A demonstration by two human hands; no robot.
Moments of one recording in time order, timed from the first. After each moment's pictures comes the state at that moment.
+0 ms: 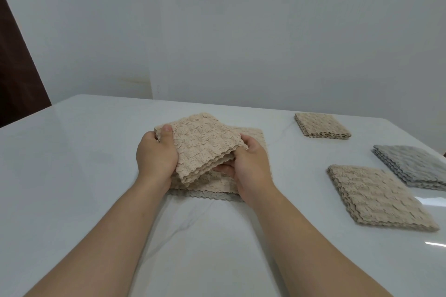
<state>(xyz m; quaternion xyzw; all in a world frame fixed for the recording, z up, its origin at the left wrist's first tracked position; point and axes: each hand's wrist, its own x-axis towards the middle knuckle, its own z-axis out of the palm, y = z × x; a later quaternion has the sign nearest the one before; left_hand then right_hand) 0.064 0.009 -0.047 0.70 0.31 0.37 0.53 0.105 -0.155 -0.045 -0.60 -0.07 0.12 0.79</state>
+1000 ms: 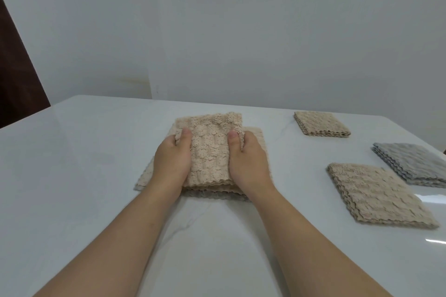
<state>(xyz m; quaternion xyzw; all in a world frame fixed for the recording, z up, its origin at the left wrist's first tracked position) 0.060 -0.019 -0.043 0.72 0.26 0.27 0.58 0.095 -0.165 -0.034 -0.83 -0.14 -0.07 0.54</state>
